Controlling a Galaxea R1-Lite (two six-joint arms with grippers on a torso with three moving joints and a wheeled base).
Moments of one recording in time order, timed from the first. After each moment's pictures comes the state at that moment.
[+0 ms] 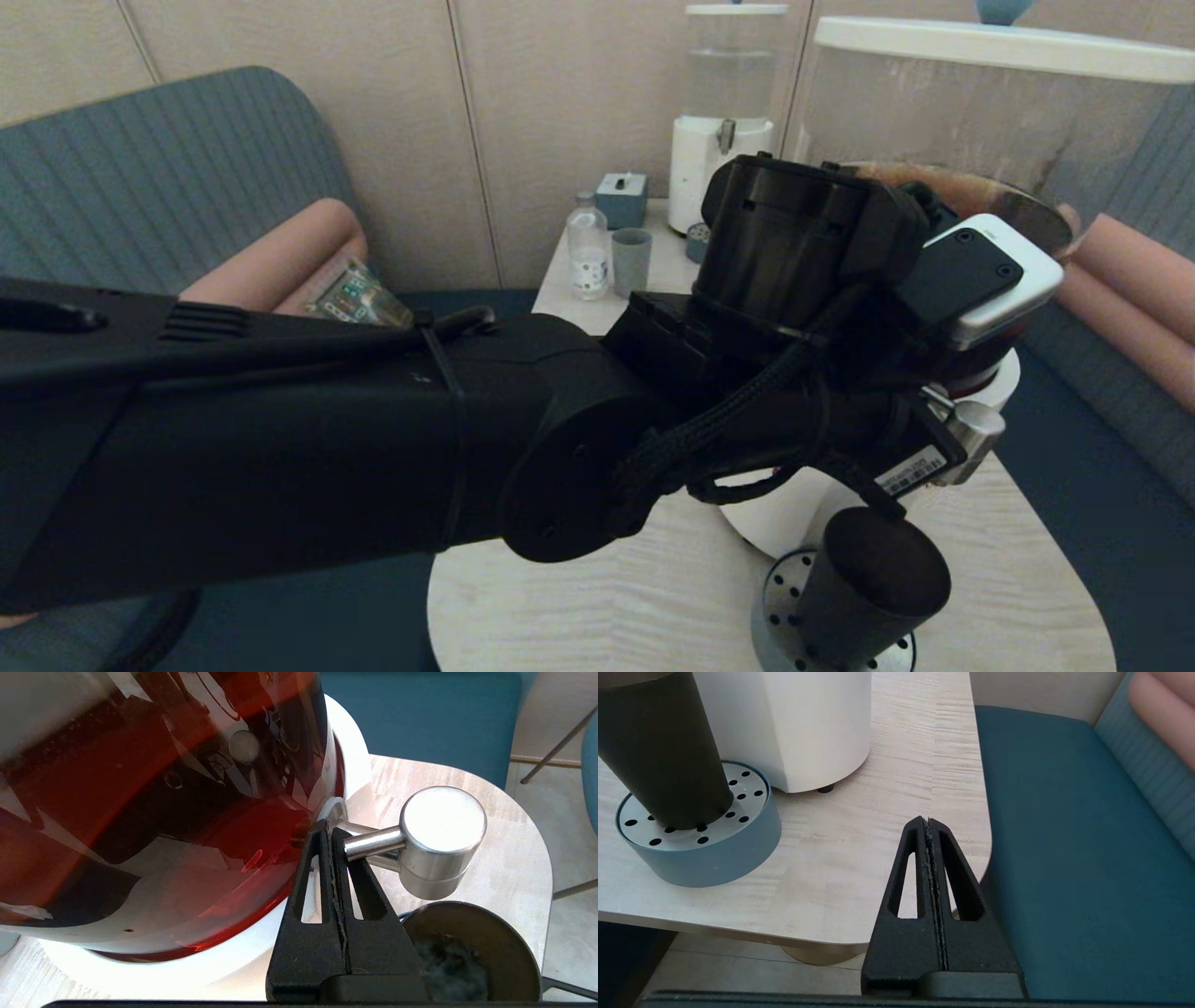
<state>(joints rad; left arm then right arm) -1.02 2.02 -1.64 -0.15 -0.06 0.42 -0.01 0.00 0.00 -0.01 -0.01 -0.03</state>
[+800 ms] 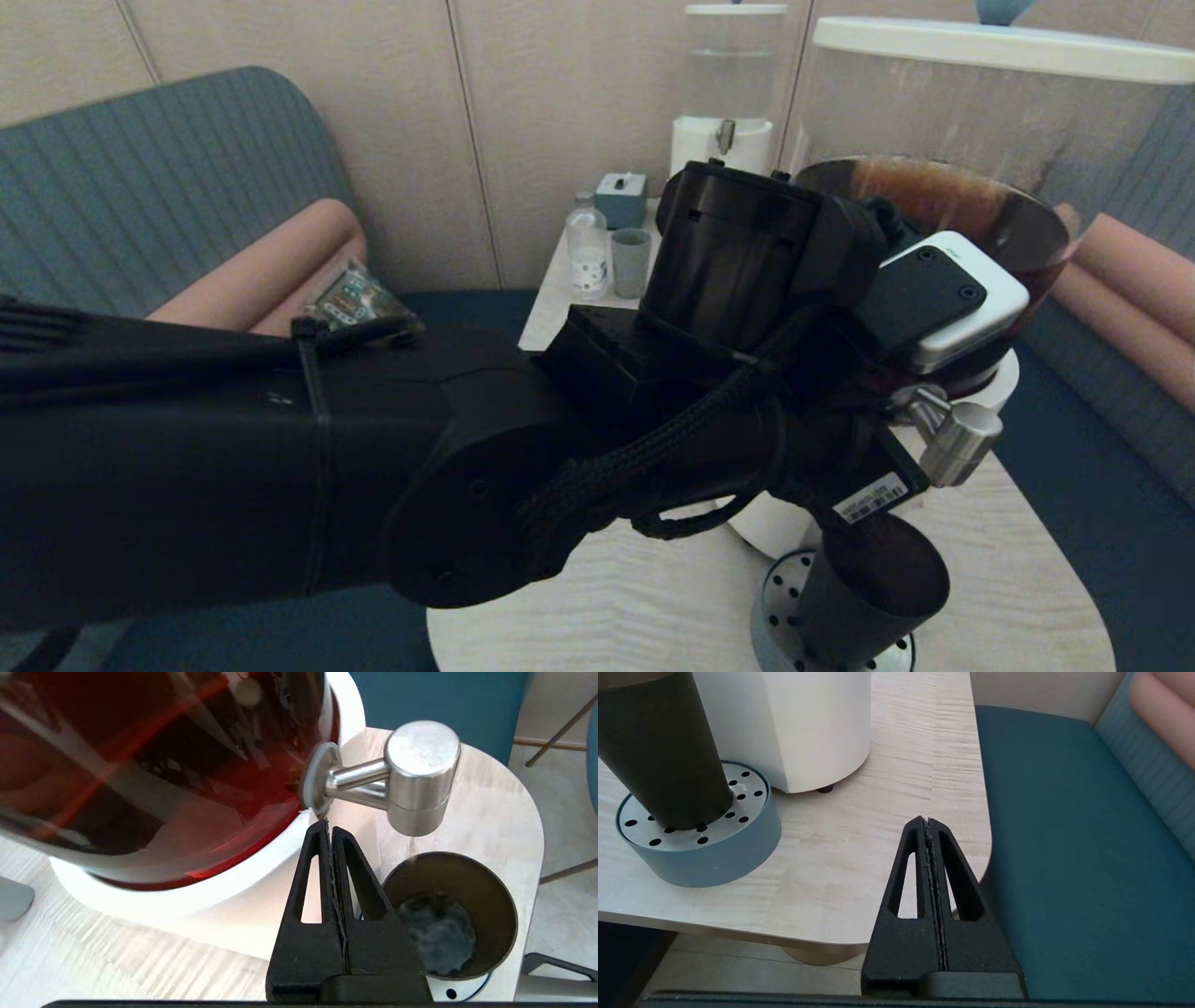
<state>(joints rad) -1.02 1.92 -1.50 -0.15 -0.03 0.41 -0.01 0.00 0.00 -0.01 -0.01 -0.03</state>
